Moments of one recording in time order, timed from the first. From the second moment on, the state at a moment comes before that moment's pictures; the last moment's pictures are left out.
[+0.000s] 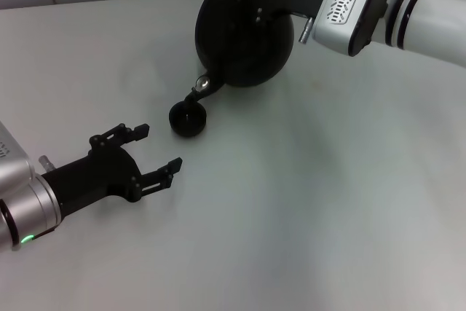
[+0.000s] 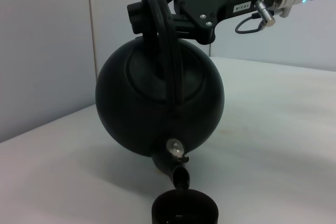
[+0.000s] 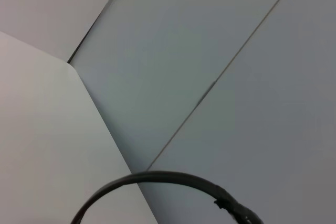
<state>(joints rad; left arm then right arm) -0.22 -2.06 1.59 0.73 1.22 0.96 -1.02 0.82 2.09 -0.86 -0.35 -1.50 -0.93 0.38</state>
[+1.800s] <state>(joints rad) -0.20 -2.05 1.59 0.74 1.22 0.98 -1.02 0.54 2.08 -0.96 -0.29 -0.87 -0.96 0.66</state>
